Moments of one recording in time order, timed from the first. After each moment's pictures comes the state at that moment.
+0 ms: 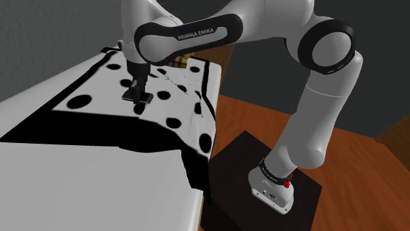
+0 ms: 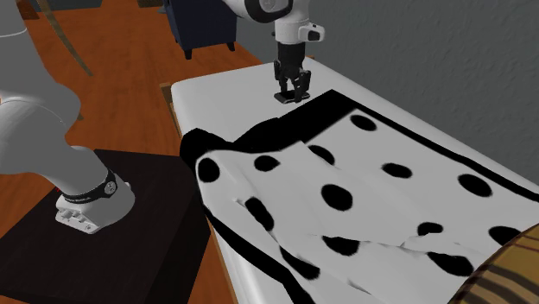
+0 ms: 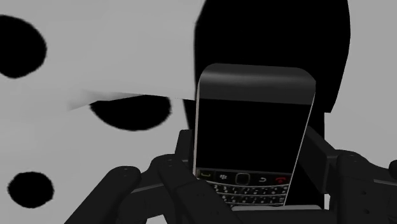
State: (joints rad) arm 0.33 0.25 0.22 -1.77 -0.12 2.05 -0.15
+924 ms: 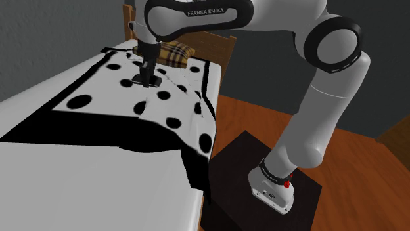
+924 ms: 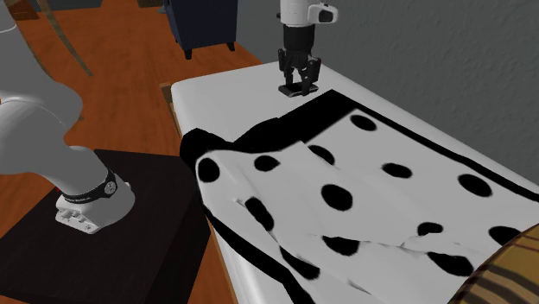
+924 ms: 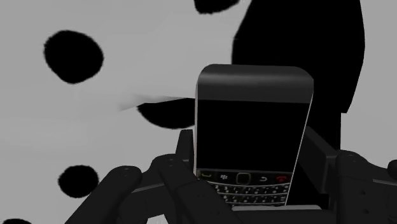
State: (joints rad) arm 0.27 0.19 0.19 -1.72 -0.09 1.94 -0.25
